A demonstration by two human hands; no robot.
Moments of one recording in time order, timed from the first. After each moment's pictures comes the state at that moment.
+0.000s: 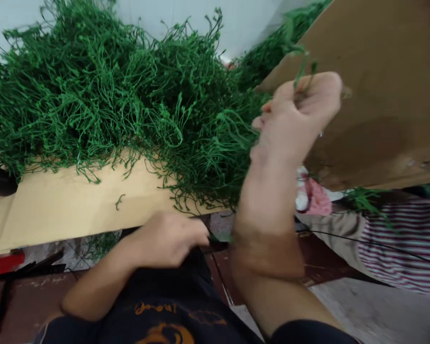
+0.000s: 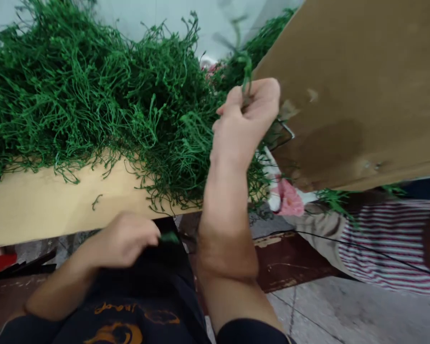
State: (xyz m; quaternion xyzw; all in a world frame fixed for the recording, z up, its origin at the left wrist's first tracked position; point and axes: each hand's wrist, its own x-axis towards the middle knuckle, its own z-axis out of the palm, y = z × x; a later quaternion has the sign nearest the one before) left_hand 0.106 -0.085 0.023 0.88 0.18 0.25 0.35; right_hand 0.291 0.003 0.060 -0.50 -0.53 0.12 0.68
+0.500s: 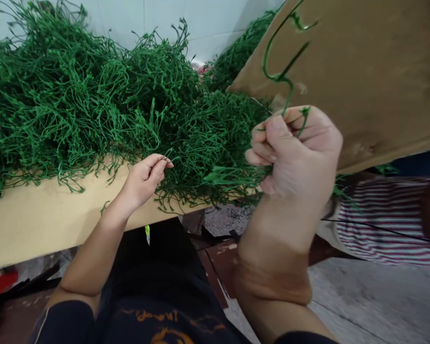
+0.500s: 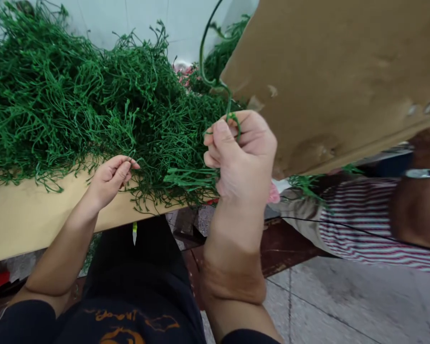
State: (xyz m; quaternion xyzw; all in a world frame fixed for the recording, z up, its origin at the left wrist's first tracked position) left_hand 0.136 -0.021 0.019 0.72 0.35 0.37 0.47; right_hand 0.339 -0.056 0.061 -0.40 -0.43 0.27 0.76
